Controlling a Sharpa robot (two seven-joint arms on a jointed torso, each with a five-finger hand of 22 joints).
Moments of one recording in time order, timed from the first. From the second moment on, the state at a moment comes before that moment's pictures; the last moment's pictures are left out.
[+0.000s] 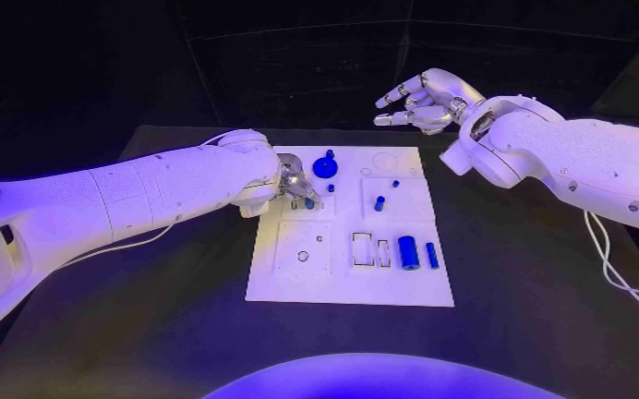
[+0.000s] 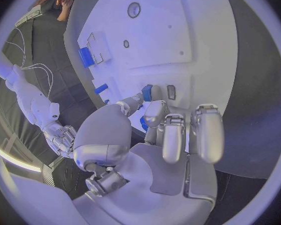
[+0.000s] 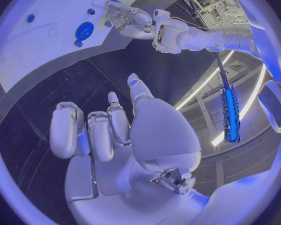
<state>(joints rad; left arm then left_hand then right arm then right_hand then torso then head) 1.27 -0.54 -0.15 1.24 -0.99 0.12 -0.56 0.94 -0.05 0.55 0.05 0.05 0.91 0.04 0.67 0.58 1.33 -0.03 1.20 1.14 1.47 -0.09 1.57 1.31 0.06 1.47 0.02 1.42 1.31 1.31 -0.78 -0.04 1.41 -0.88 -0.32 0.10 1.30 0.00 -0.05 0.00 0.22 0.89 0.17 0.13 0.07 1.41 0.08 1.34 1.31 1.47 0.01 1.50 1.31 0.05 1.41 0.11 1.42 1.24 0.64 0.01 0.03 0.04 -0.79</state>
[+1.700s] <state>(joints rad) 1.35 -0.51 -0.03 0.97 -0.98 0.28 -0.52 1.02 -0.04 0.10 0.20 0.05 0.81 0.09 0.57 0.49 1.24 0.01 1.08 1.00 1.47 -0.06 1.57 1.31 0.06 1.46 0.04 1.35 1.26 1.31 -0.76 -0.04 1.39 -0.88 -0.31 0.10 1.30 0.01 -0.06 0.00 0.22 0.89 0.17 0.13 0.07 1.40 0.08 1.33 1.31 1.47 0.01 1.50 1.31 0.05 1.41 0.10 1.41 1.23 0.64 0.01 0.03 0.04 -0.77</state>
